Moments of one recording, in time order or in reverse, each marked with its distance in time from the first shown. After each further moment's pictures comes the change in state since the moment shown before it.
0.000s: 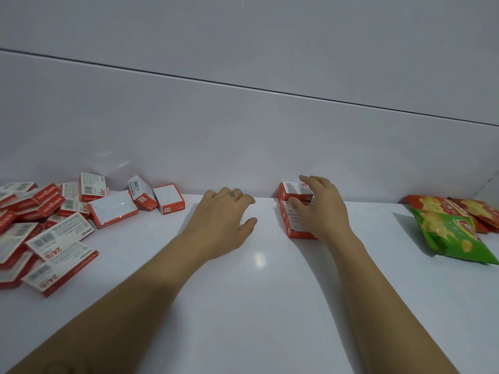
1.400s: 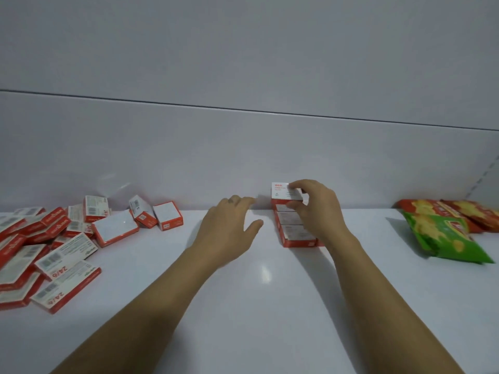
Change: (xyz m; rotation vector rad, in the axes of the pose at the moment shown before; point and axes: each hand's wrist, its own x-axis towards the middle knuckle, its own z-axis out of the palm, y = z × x) left_hand 0.007 0.020 -0.004 -0.168 0.031 -0.127; right_hand 0.008 -0.004 -0.018 0.106 0.019 -0.091
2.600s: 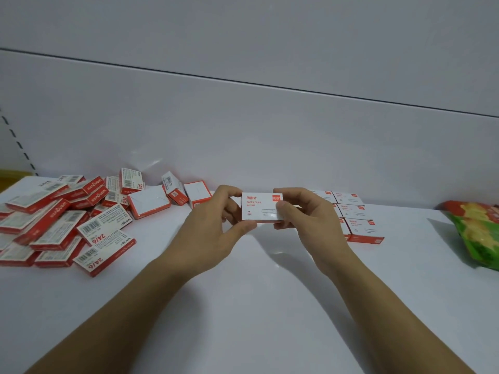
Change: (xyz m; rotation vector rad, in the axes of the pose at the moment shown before) left_hand -0.061 -0.031 -0.045 -0.480 0.090 -0.143; right_hand -0.060 -0.076 0.027 0.874 -0.232 0.210
